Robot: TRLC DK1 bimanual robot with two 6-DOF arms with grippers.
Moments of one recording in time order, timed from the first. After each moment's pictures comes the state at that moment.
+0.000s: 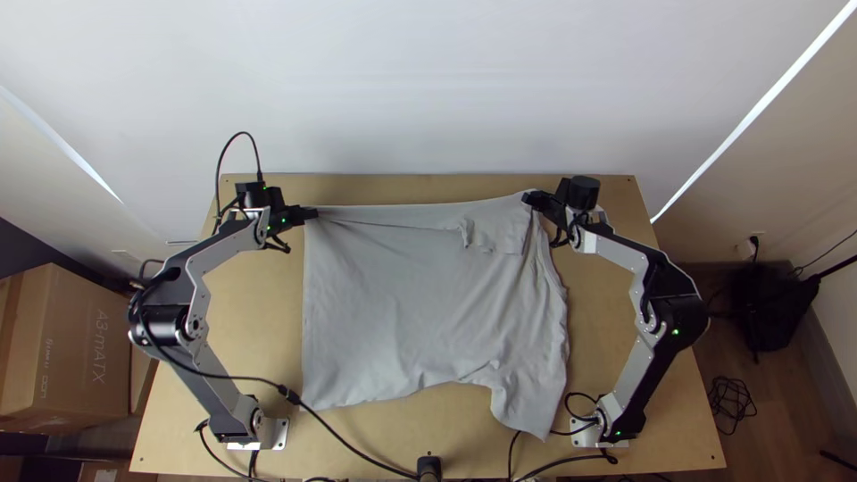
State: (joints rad) left arm 0.08 1.94 1.29 -0.02 0.17 -0.16; right arm 0.11 2.00 1.25 0.29 -0.19 0.42
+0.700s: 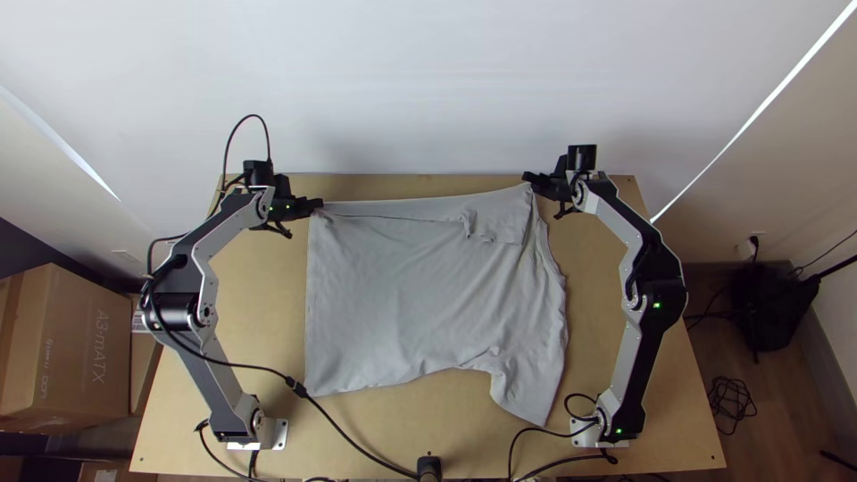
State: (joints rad) left arm 0.05 2.00 1.52 -0.36 0.23 -0.17; right arm 0.08 2.17 1.74 -0.31 -0.21 0.41
